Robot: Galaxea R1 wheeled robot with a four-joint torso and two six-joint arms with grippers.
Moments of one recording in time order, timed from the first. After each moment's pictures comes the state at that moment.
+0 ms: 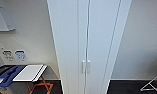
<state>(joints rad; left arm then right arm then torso) 1.54 2.93 -2.48 0.08 -0.13 0.05 -1.54 2.95 -2.51 0.16 0.00 -0.12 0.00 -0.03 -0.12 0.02</state>
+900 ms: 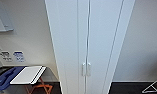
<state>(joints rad) 1.56 2.93 -2.48 0.08 -0.13 0.05 -1.54 2.95 -2.51 0.16 0.00 -0.12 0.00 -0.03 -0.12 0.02</state>
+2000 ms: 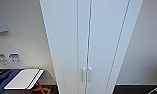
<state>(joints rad) 1.55 2.93 -2.48 0.08 -0.13 0.05 -1.54 2.95 -2.52 0.15 0.00 -0.12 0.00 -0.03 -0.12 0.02</state>
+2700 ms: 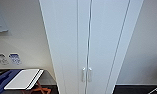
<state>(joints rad) 1.55 2.91 -2.46 0.08 -0.13 0.05 -1.53 2.95 -2.51 0.16 0.00 -0.12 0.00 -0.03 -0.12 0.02</state>
